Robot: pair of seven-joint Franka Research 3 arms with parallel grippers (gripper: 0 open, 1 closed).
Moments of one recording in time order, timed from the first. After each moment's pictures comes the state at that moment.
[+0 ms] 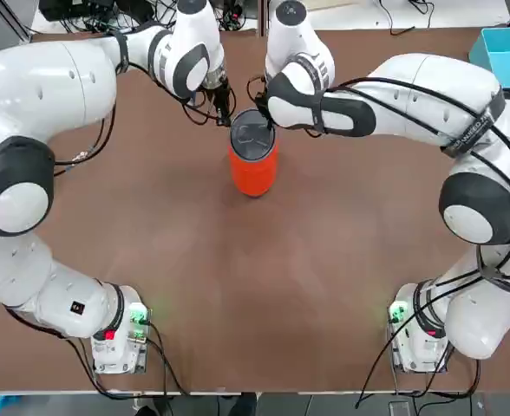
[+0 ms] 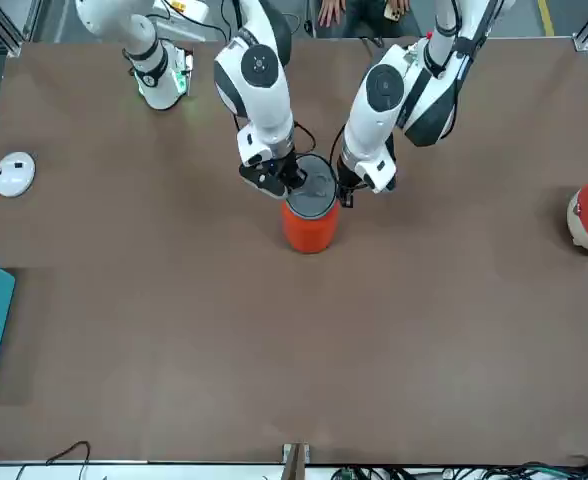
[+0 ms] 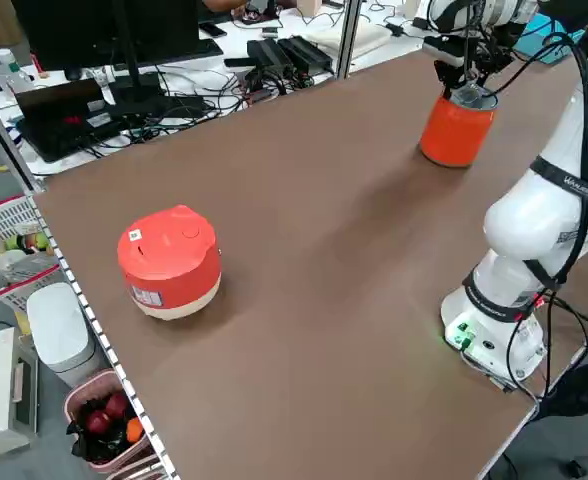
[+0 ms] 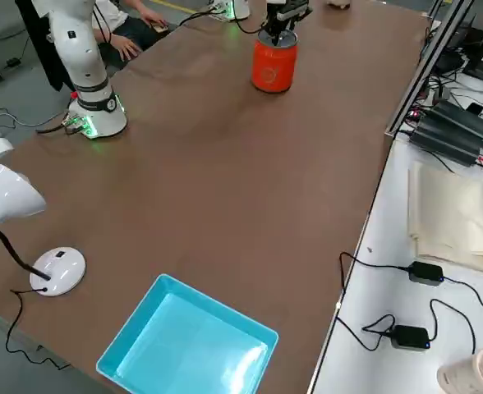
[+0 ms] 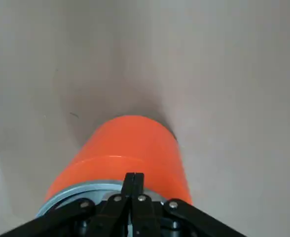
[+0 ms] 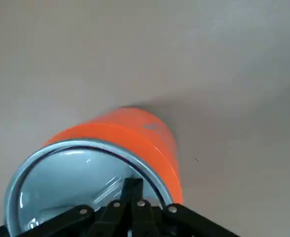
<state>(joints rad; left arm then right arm) -0.32 0.18 -0.39 -1.99 -0.06 2.23 -2.20 0.90 0.35 -0.08 -1.73 0.10 2.18 1.25</state>
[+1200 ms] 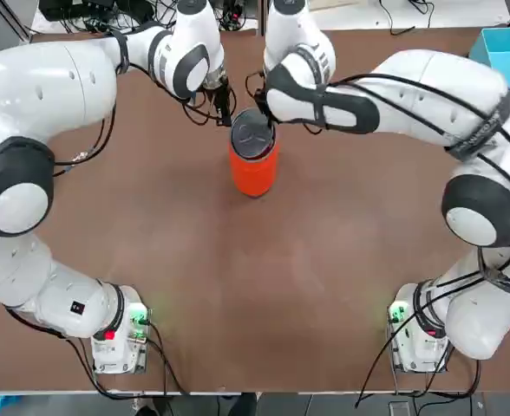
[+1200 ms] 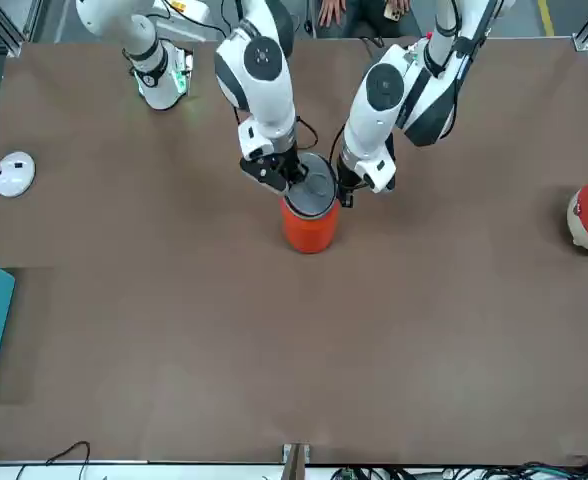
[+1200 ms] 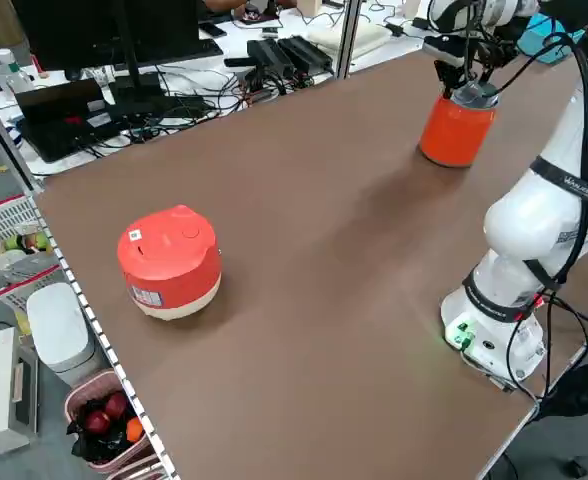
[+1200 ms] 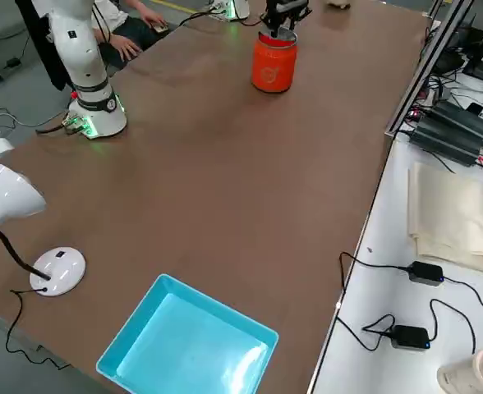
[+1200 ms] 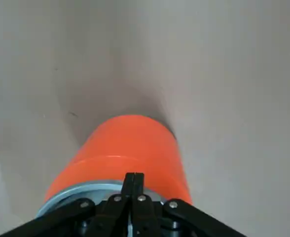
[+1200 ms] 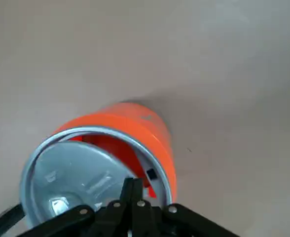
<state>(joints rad) -0.32 0.18 -0.39 -2.00 -0.06 2.24 -2.20 0.91 0.30 -0.09 -1.68 0.09 2.06 1.27</state>
